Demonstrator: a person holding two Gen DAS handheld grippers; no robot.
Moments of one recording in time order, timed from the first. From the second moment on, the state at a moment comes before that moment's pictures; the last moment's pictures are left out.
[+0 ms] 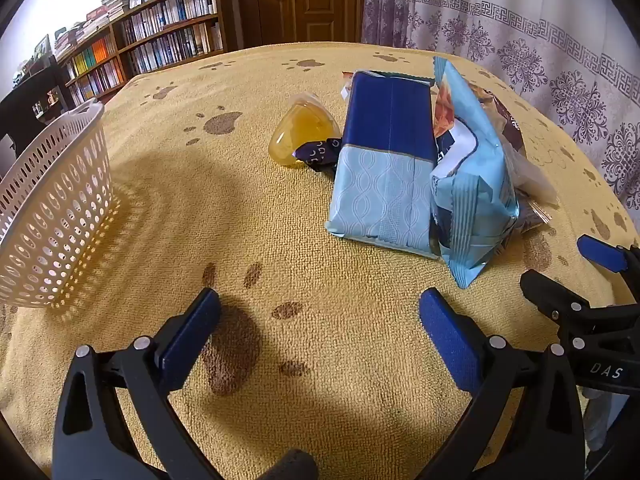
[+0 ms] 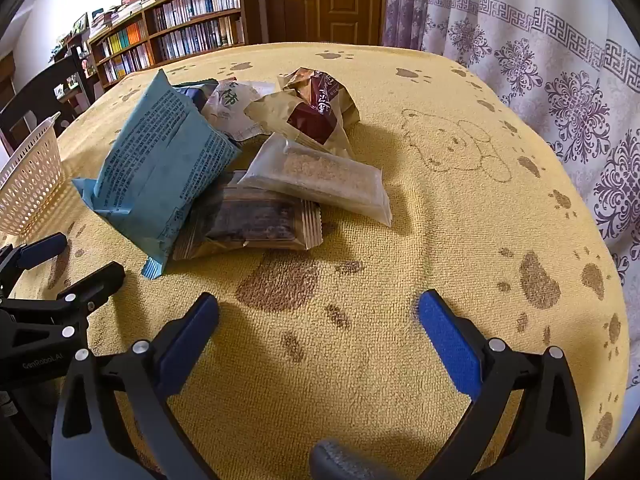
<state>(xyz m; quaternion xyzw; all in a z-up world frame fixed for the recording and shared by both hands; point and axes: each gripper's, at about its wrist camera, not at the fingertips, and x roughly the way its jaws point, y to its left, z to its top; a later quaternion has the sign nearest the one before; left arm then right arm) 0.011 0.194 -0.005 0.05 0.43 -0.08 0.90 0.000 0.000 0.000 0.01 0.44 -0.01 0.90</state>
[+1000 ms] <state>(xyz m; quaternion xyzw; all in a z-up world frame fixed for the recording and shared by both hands) 0.010 0.193 -0.004 0.06 0.43 -0.08 0.90 -0.001 -0.002 -0.001 0.00 0.44 0.02 0.90</state>
